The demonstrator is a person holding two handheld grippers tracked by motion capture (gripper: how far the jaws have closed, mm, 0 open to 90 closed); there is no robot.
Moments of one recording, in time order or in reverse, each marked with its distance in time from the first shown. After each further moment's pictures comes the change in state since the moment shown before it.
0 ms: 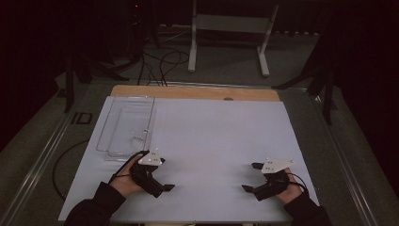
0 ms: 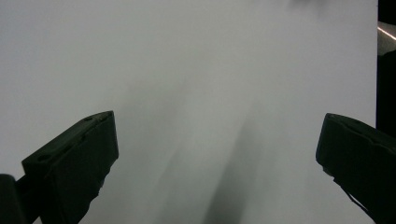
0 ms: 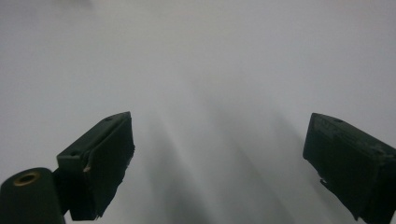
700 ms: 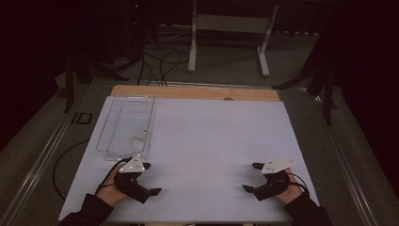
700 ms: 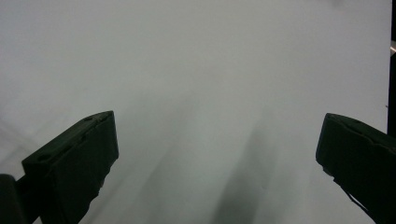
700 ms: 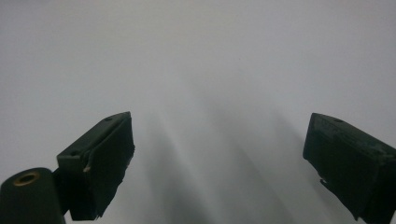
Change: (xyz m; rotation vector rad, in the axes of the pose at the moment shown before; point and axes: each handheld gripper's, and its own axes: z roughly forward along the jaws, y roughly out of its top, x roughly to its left) left arm 0.004 -0.044 -0.021 -0.070 0.061 -0.062; right arm 0.000 -0.001 0.000 0.002 -0.006 -0.001
